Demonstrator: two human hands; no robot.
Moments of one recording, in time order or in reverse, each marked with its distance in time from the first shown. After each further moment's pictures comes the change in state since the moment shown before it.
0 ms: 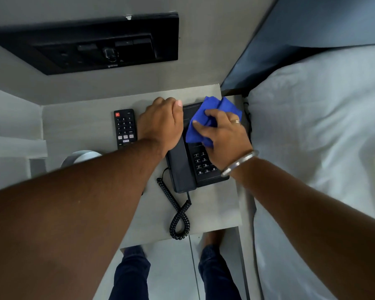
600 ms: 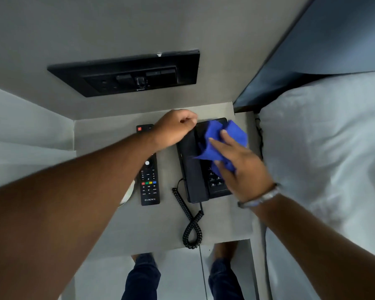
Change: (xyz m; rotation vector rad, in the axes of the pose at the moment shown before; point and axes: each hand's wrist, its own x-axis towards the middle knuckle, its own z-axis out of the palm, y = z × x) left_hand 0.038 -0.018 -0.026 -0.491 -0.479 -0.097; right_hand -0.029 -0.024 -0.038 0.398 0.051 0.020
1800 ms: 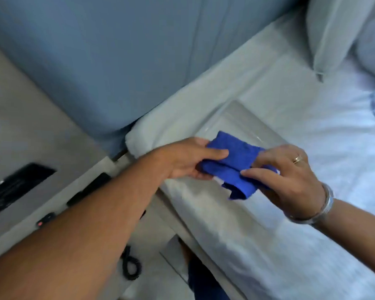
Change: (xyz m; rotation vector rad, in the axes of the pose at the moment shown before) left_hand -0.095 0.334 0.176 -0.242 -1.100 -0.142; right_hand -0.249 0.019 -0.288 -0.620 0.485 -0.047
